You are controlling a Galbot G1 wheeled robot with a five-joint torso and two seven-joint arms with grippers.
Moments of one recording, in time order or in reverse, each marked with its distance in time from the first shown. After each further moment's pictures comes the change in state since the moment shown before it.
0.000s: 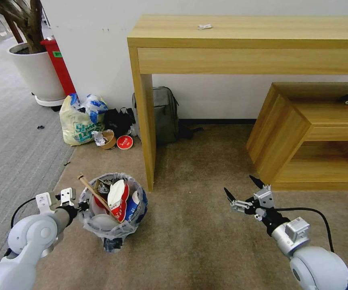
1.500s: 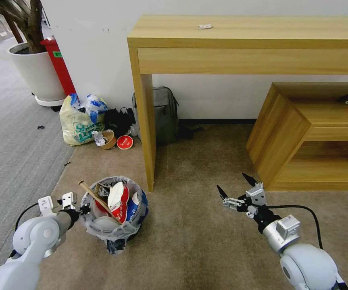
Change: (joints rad) left arm -0.010 -0.018 0.008 0.060 -0.028 0.000 0.004; right arm 0.034 0.022 -0.055 0.010 -0.013 -0.014 0.025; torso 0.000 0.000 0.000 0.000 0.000
